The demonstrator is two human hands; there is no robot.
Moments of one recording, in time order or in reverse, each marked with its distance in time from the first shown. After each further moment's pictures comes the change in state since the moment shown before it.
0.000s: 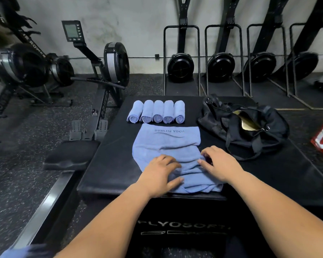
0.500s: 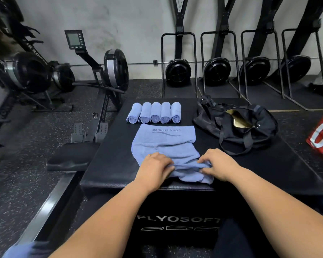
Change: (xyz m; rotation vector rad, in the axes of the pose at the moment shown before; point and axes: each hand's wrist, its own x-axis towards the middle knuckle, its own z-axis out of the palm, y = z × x) left_hand -0.014 0.020 -0.011 0.023 0.145 -0.086; right_hand -0.037 0.000 -0.017 -0.011 -0.124 -0.095
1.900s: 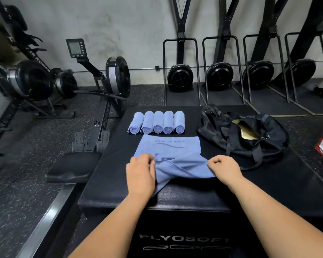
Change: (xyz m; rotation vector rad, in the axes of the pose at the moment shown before) left_hand 0.021 -0.031 -0.016 0.006 0.307 -0.495; right_hand 0.046 0.006 0.007 0.596 0.352 0.449
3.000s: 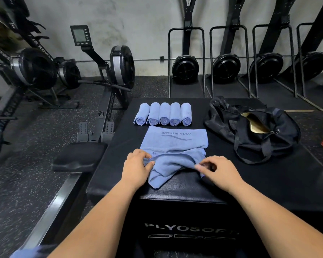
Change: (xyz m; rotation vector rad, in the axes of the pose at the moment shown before) left_hand 0.007 -0.065 -0.005 -0.127 -0.288 -0.079; right_hand -0.030 0.002 0.031 -0.175 -0.100 -0.377
